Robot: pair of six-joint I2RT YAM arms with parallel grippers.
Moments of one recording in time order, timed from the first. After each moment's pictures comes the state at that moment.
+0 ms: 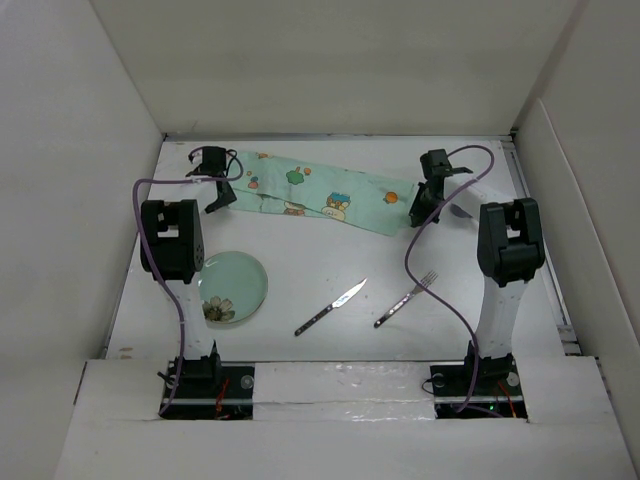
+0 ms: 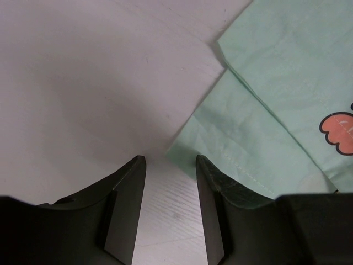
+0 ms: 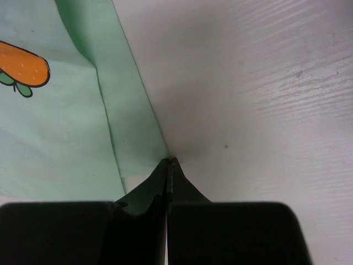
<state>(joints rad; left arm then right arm) -0.02 2.07 1.46 -0.36 -0.29 -0.46 0.16 2.05 1.49 -0.64 0.03 0.58</state>
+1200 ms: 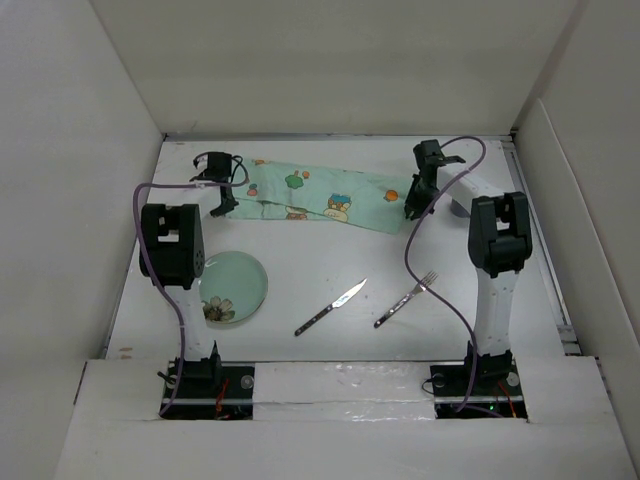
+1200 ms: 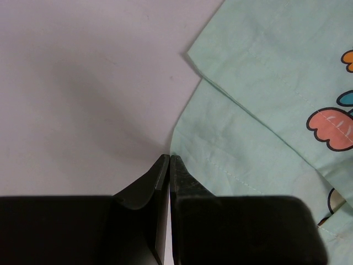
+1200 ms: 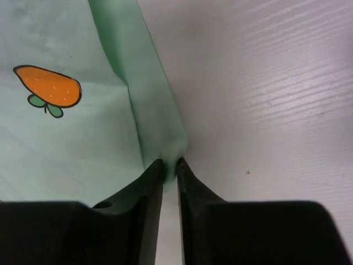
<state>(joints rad) -0.04 2.02 1.39 -0.37 -0.33 -0.44 0.17 2.16 1.68 -0.73 0.05 0.57</state>
